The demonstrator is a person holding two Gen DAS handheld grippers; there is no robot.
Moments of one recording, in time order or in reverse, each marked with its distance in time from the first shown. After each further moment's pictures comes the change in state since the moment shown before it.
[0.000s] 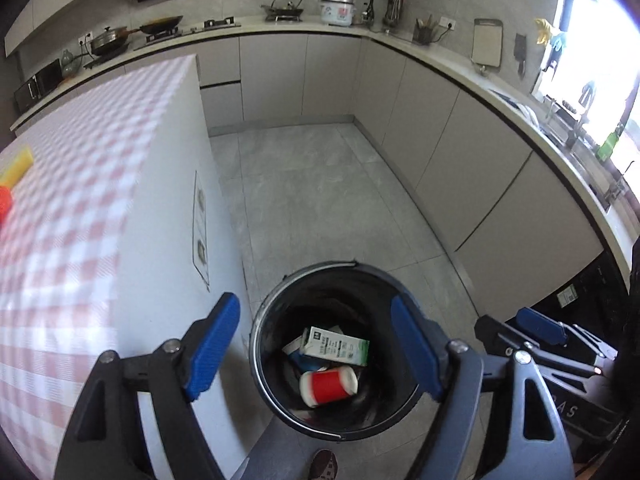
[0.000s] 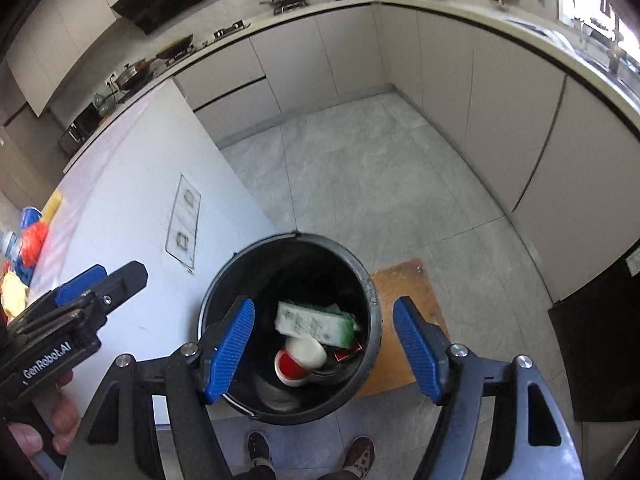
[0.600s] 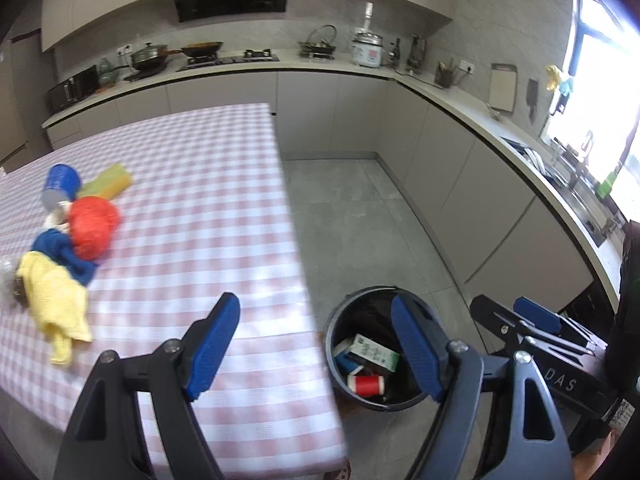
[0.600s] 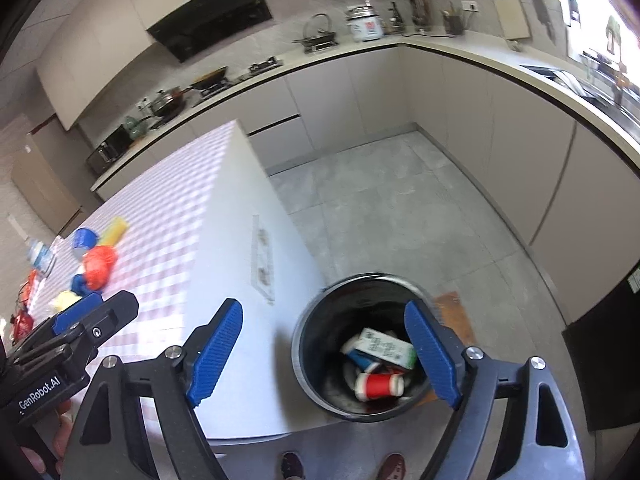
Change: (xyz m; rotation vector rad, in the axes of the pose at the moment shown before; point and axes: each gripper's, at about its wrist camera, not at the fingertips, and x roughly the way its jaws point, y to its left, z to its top) left arm -0.104 0.092 0.008 -0.077 -0.107 0.063; right arm -0.079 0.122 0.010 -0.047 -0.111 0.088
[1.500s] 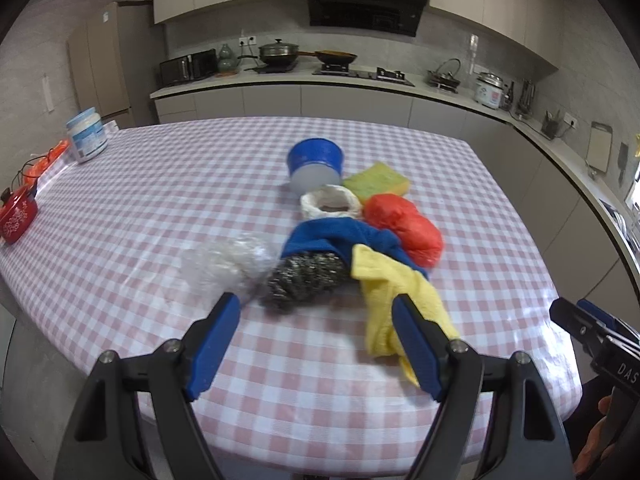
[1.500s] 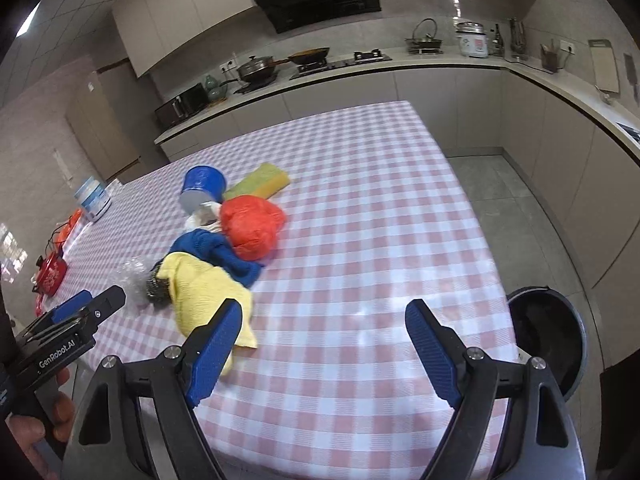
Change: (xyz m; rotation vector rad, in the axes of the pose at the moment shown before) left arm -0.052 0.290 -0.023 -0.183 -0.068 0.271; right arm 0.048 0.289 -0.041 -0.217 0.007 0.149
